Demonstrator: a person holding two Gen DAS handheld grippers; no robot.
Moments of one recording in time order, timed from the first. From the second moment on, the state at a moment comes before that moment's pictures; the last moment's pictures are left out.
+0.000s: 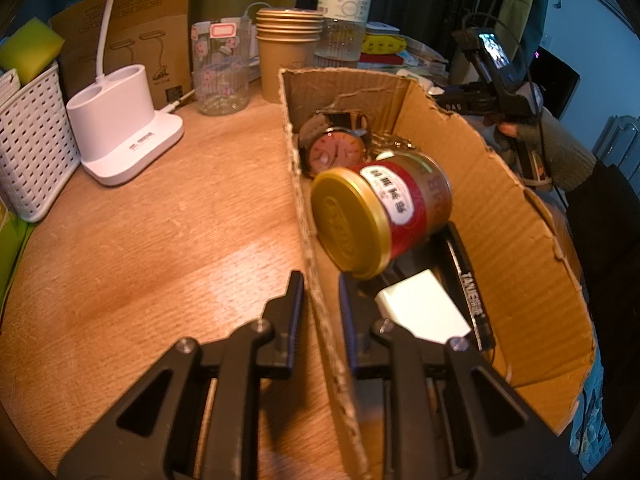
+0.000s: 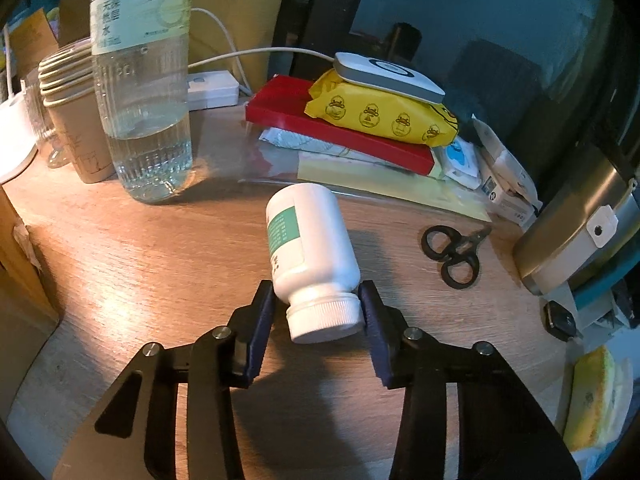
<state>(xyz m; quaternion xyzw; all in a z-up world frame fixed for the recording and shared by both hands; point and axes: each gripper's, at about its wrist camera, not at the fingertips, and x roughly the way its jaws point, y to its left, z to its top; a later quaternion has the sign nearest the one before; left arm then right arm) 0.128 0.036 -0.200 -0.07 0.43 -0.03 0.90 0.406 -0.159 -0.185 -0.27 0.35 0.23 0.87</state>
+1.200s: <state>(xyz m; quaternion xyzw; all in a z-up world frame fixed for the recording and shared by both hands) 0.129 0.041 -0.200 -0.07 0.43 -0.03 0.90 0.233 -0.157 -0.127 -0.19 0.28 0.25 0.91</state>
